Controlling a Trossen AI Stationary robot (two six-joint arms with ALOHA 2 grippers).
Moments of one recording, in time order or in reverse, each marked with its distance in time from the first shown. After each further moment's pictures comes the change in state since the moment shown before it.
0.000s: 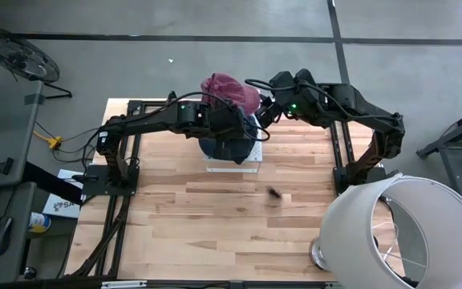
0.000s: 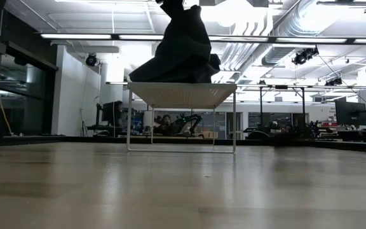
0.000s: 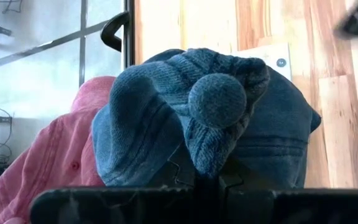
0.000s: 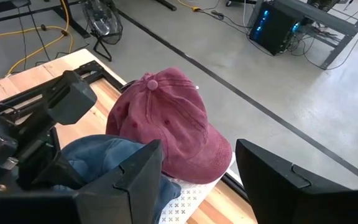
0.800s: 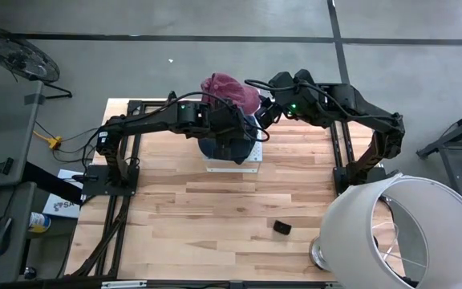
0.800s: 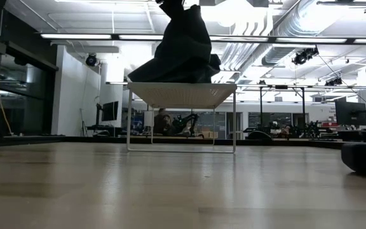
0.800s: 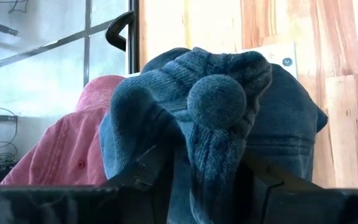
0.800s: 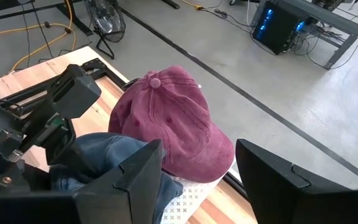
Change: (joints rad) left arm 0.000 0.000 0.000 0.002 -0.016 0.004; right arm 0.000 0.001 0.000 0.000 -0.015 -0.008
